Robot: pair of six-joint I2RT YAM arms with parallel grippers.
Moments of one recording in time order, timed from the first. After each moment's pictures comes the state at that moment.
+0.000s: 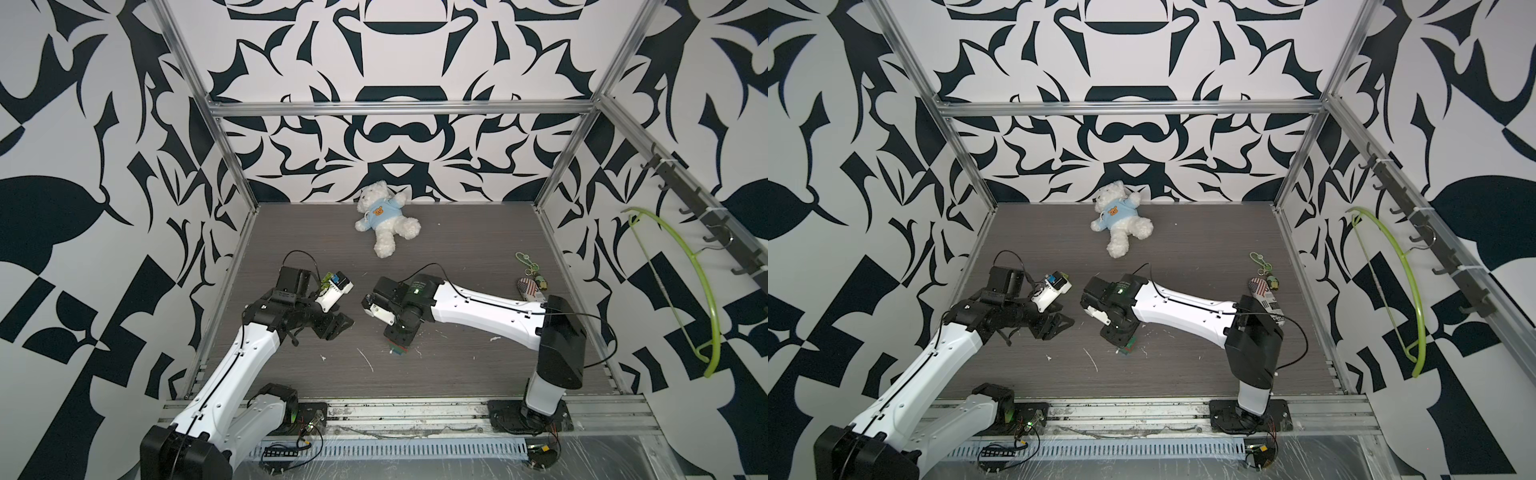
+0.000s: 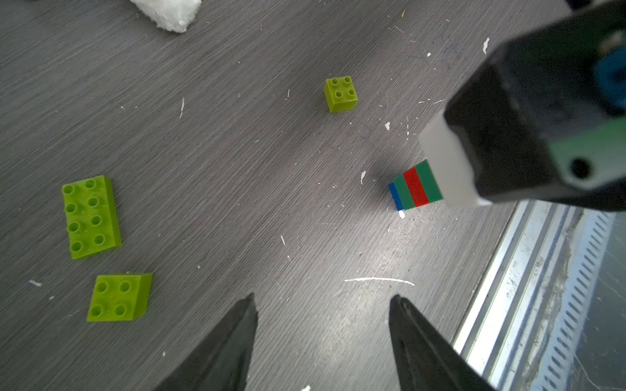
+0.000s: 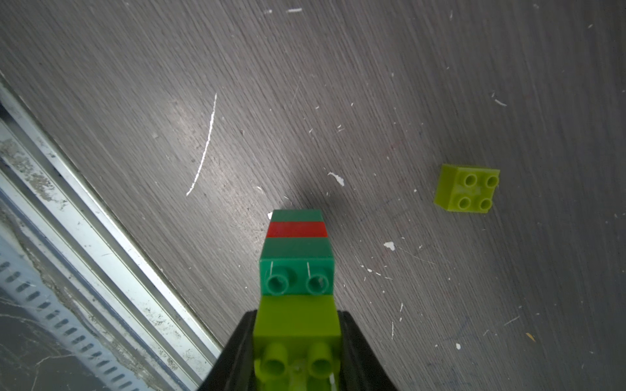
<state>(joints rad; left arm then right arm) -0.28 0.97 0.75 -0.78 0.51 0.43 1.07 1.79 1.47 -1.07 0.00 0.02</state>
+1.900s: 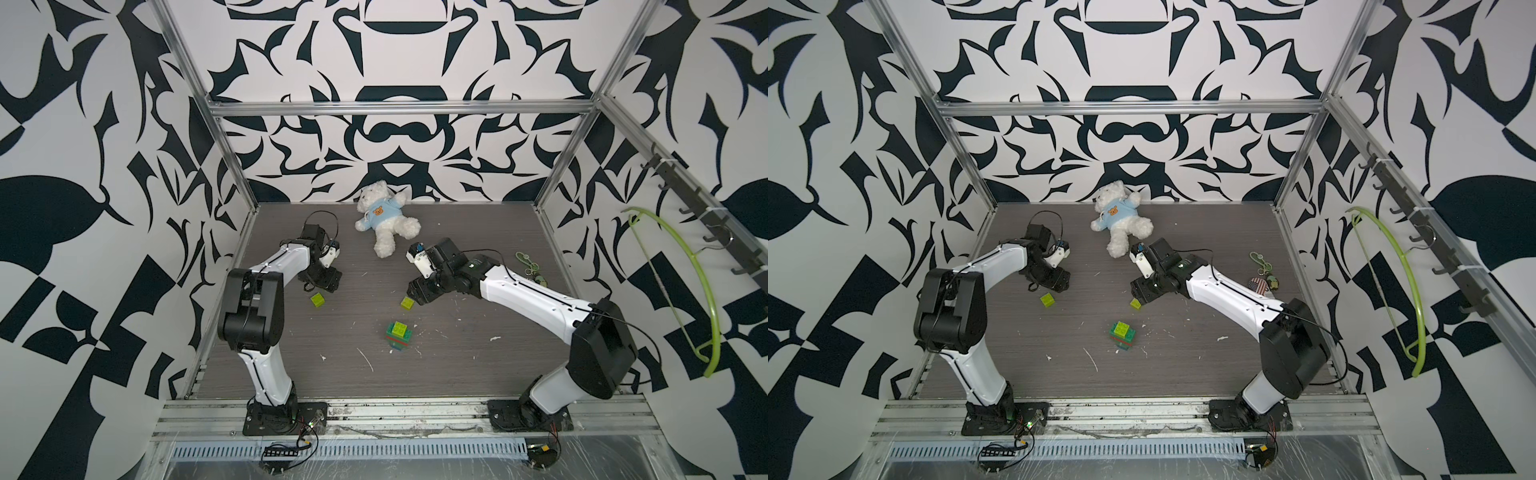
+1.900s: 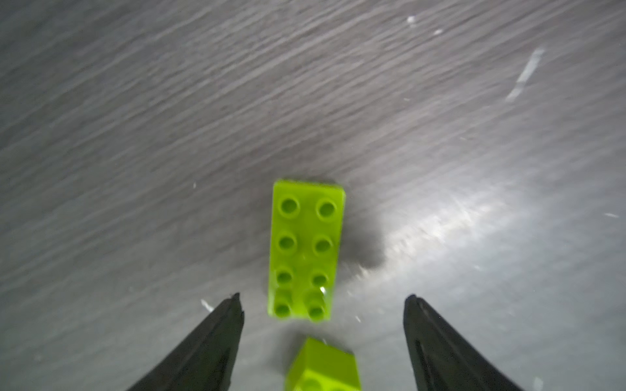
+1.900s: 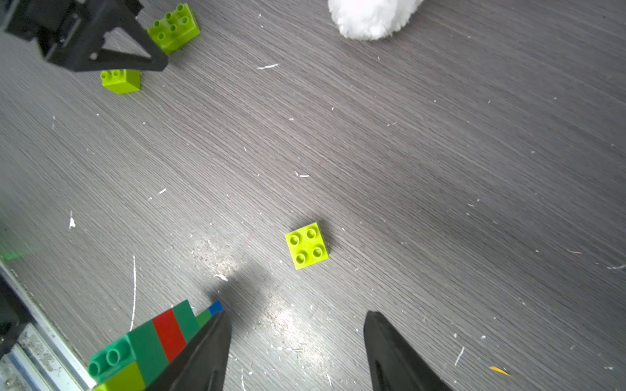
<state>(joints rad) -0.16 1.87 1.25 -0.72 0.08 0.30 0.67 1.56 1.18 -0.62 -0.14 0.13</state>
